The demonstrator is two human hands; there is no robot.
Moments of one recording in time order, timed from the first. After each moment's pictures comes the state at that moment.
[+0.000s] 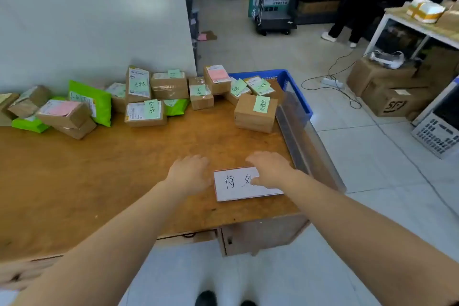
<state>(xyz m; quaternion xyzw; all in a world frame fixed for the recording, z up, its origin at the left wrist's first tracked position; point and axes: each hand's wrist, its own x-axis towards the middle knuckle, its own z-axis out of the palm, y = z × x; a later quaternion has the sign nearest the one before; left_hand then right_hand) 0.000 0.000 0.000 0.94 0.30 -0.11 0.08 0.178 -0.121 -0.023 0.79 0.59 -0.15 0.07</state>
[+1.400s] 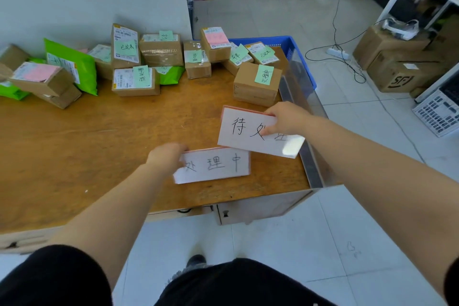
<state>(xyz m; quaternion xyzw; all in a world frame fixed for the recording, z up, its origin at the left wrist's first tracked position) -0.015 0.048 -0.064 0.91 0.37 -0.18 0.11 0.246 -0.100 0.001 0.81 0.52 -0.26 -0.06</state>
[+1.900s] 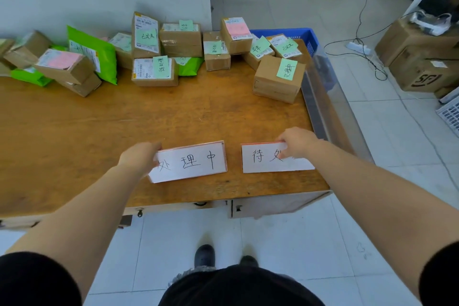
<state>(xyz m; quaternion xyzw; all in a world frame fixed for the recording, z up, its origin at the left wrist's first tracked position) -0.101 0.091 -0.062 0.87 0.45 -0.18 0.08 0.221 -0.098 -0.062 0.81 0.51 -0.26 0.11</state>
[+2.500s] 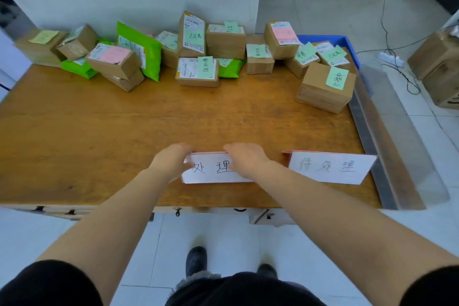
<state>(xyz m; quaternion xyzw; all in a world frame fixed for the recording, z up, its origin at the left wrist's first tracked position) -0.154 0.125 -0.079 0.90 0.40 -0.09 0.16 0.025 0.028 -0.074 0.72 0.66 -0.19 0.08</state>
